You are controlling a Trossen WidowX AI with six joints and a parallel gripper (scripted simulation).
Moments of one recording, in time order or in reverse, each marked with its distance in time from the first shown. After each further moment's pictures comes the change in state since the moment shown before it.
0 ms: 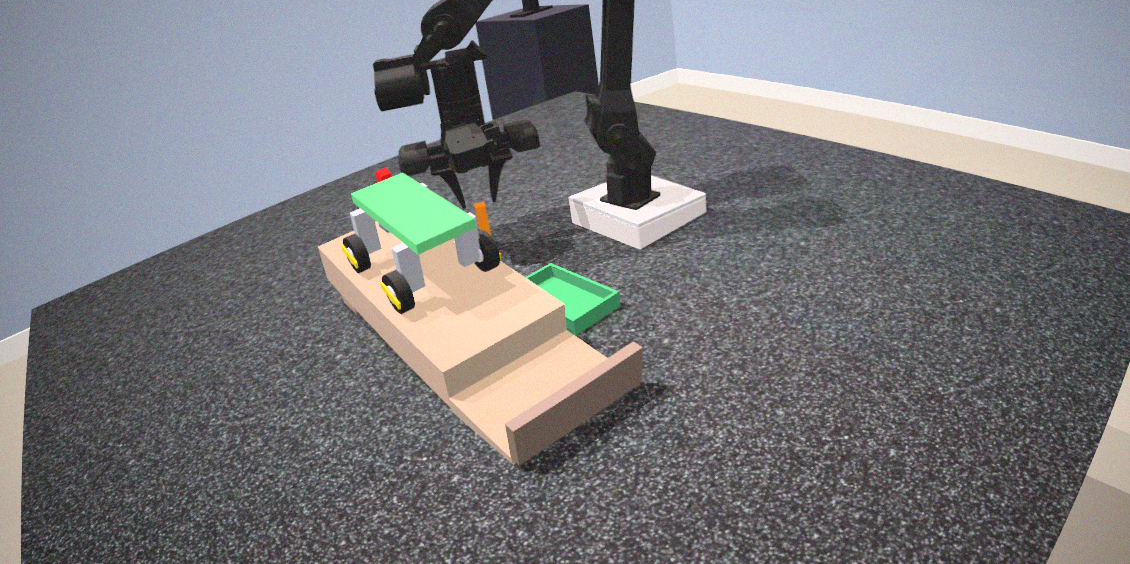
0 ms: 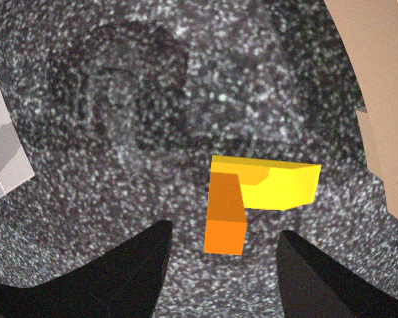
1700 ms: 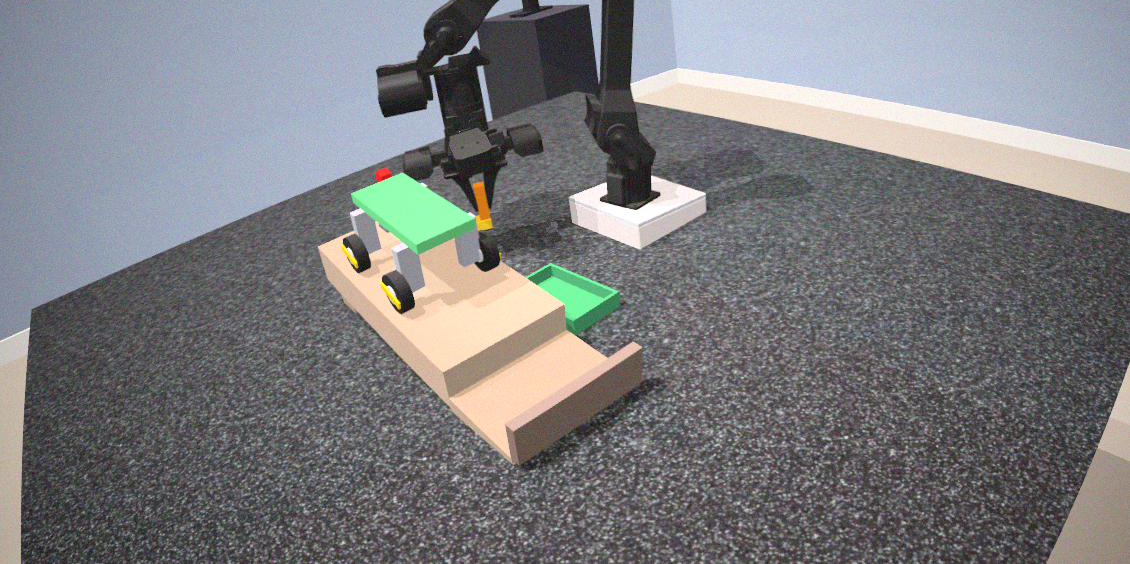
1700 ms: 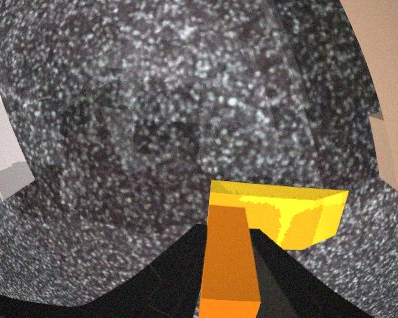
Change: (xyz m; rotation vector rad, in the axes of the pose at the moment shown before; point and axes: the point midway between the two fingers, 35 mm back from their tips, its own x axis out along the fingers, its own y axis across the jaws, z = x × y) arm 0.008 0.004 0.001 -0.005 -0.001 0.009
